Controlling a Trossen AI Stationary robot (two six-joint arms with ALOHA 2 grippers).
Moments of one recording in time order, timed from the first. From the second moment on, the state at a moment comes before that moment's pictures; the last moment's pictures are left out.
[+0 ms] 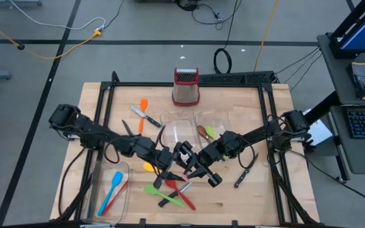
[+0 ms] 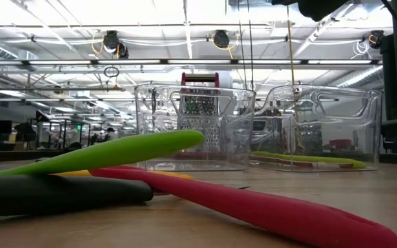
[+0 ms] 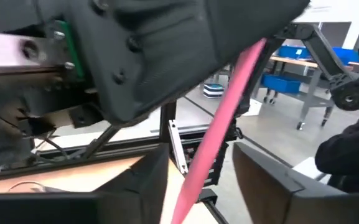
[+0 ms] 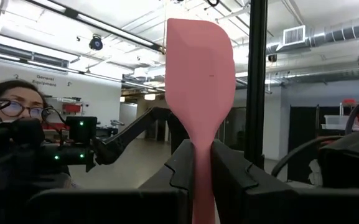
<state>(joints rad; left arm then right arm) -0.31 1.59 0.94 0.69 0.20 -0.09 0.24 1.78 1.03 1.29 -0.50 0.20</state>
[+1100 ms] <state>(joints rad) -0.29 1.59 0.93 0.74 0.37 -0.17 0.26 1.78 1.03 1.28 -0.56 0.18</state>
